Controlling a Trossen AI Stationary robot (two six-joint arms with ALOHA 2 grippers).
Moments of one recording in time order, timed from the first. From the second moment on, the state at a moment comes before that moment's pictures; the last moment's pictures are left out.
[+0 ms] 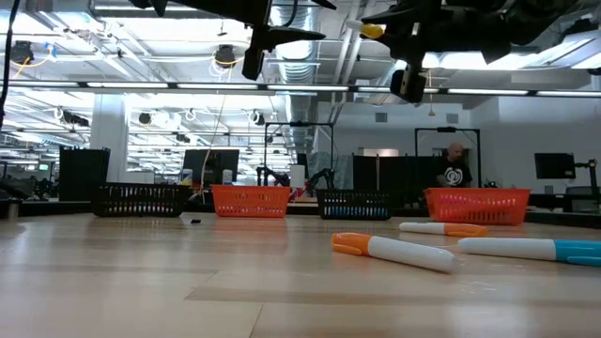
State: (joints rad) left arm -0.11 1.46 0.90 0.42 -0.25 -0.92; right arm -0.15 1.21 0.64 0.37 -0.52 0.80
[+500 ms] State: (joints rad) left arm -0.11 1.47 0.90 0.47 -0.27 -0.92; right arm -0.16 1.31 0.76 0.40 -0.53 0.78
